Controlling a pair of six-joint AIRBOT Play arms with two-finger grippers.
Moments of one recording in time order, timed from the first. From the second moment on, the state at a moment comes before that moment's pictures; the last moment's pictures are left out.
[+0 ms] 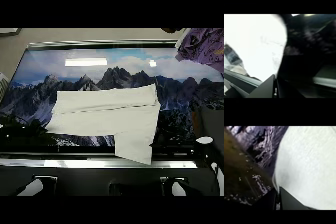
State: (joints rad) left arm 0.53 -1.12 0.66 0.97 -1.10 -1.50; right arm -0.41 -1.01 0.36 -0.73 1.23 1.25
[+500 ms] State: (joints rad) left arm 0.48 -0.84 0.68 1.16 -1.20 -1.71; right arm -0.41 -0.42 0.41 -0.75 1.39 1.56
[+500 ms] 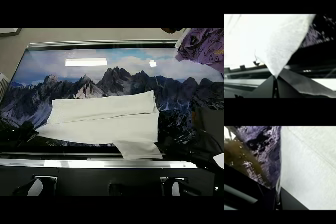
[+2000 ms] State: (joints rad) left arm 0.20 -1.71 1.44 1.22 -0.94 -1.73; right arm -0.11 -1.68 1.42 -0.87 0.90 1.54
